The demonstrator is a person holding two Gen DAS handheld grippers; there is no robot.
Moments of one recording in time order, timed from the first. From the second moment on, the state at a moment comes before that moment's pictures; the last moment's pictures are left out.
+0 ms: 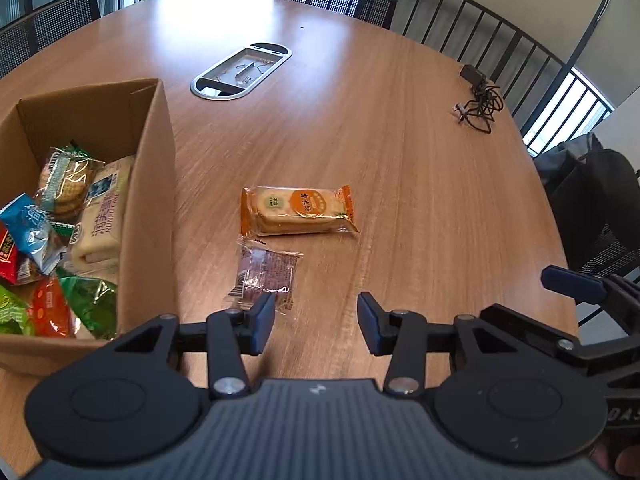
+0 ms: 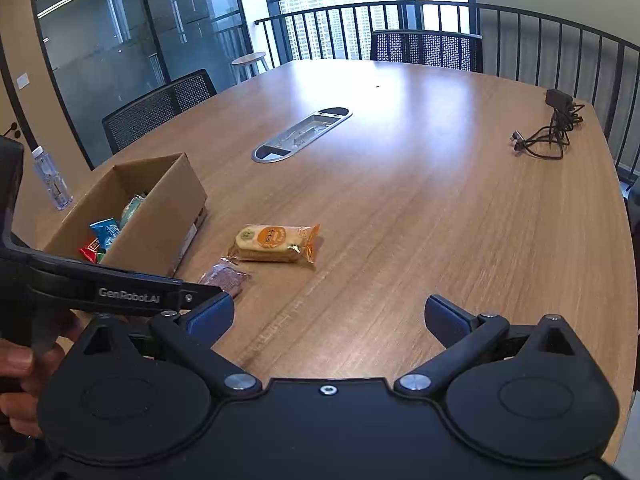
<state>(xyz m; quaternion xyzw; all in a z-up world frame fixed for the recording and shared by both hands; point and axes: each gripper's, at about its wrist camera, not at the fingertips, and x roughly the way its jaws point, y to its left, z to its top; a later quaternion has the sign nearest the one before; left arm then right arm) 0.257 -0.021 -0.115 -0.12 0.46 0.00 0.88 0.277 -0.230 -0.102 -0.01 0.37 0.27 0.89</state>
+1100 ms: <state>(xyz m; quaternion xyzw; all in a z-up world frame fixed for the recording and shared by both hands) 0.262 0.002 -0.134 -0.14 0.45 0.04 0.88 0.309 -0.188 -0.128 -0.04 0.36 0.31 0.88</state>
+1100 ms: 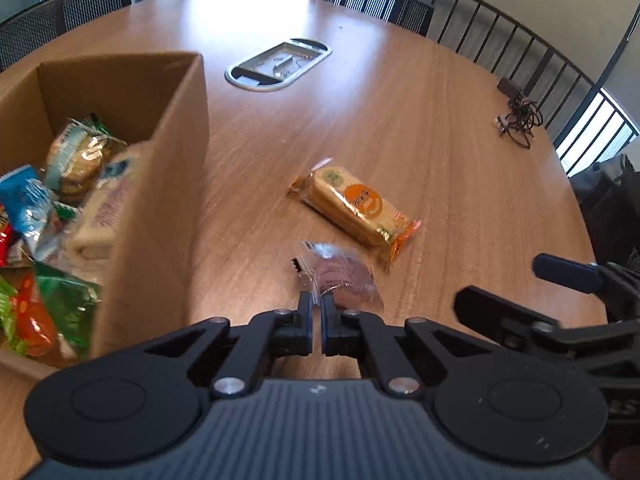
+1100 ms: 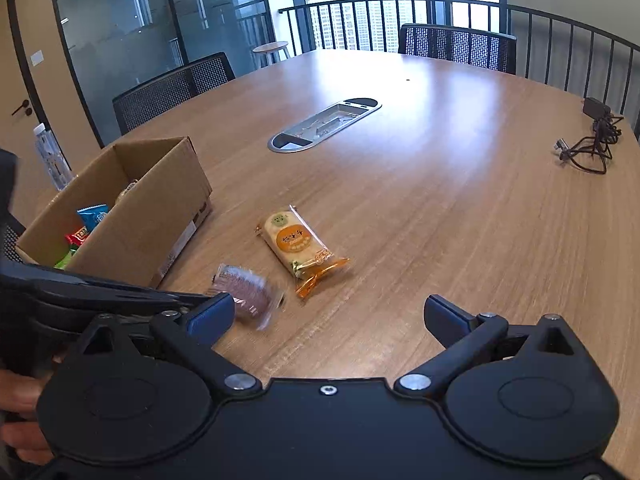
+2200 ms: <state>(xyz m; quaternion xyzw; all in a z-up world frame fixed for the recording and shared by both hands) 0.253 0.033 -0.106 -0.26 0.41 0.06 0.87 0.352 -0.126 -0.166 -0.11 0.33 0.36 0.87</state>
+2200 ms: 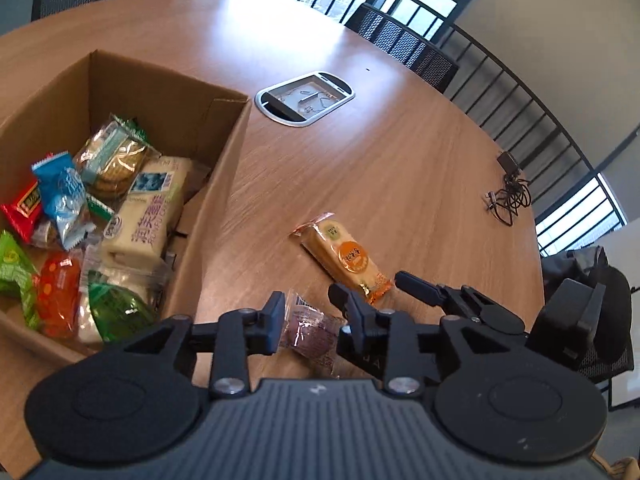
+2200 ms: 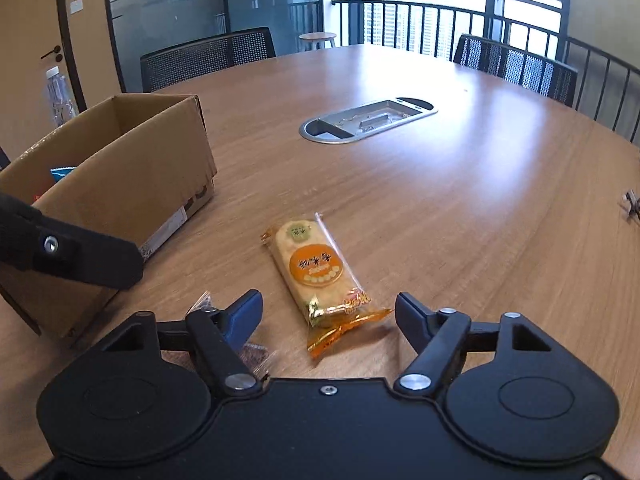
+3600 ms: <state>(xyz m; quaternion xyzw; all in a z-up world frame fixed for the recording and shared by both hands) 0.297 -0.019 -0.159 -0.15 0.49 0.11 0.85 0.318 -0.172 -0.160 -0.17 0.40 0.34 0.84</state>
